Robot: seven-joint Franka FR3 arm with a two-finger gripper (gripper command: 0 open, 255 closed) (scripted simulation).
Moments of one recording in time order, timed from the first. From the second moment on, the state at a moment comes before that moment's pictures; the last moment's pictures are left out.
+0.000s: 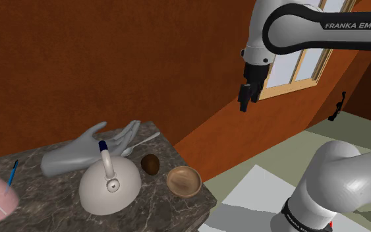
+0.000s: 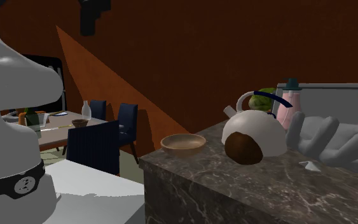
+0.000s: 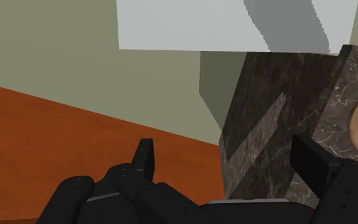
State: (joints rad) arm 0.01 -0.82 -0.02 -2.43 -0.12 1.60 -0.05
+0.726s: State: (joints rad) arm 0.03 -0.47 0.15 -2.27 -0.01 1.61 0.21
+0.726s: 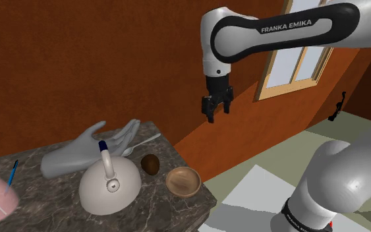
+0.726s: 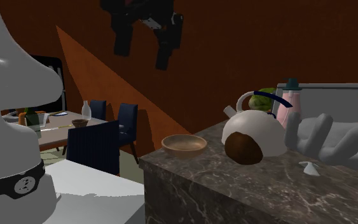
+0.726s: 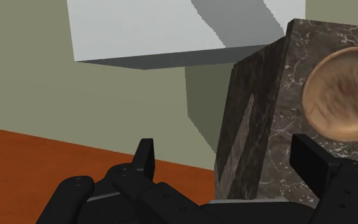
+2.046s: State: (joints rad) arm 0.16 0.46 0.31 -1.50 0.05 1.46 0.73
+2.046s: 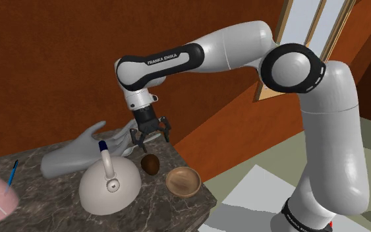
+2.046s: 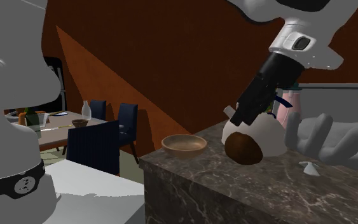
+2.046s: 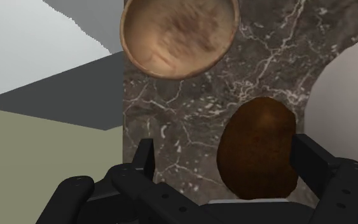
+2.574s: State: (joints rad) arm 0.20 0.66 0.30 -1.32 0.06 1.42 0.81
